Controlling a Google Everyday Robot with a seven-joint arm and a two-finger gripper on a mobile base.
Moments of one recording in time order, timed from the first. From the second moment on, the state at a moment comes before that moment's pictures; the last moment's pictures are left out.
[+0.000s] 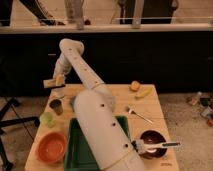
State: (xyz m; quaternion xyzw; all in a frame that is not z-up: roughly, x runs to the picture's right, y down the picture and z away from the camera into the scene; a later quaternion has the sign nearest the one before) arm -0.296 -0.061 0.899 -0.31 -0.34 -0.09 0.89
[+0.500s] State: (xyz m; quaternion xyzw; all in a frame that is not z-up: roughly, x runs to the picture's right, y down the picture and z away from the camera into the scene) arm -0.296 -0.061 0.899 -0.31 -0.33 -0.09 0.89
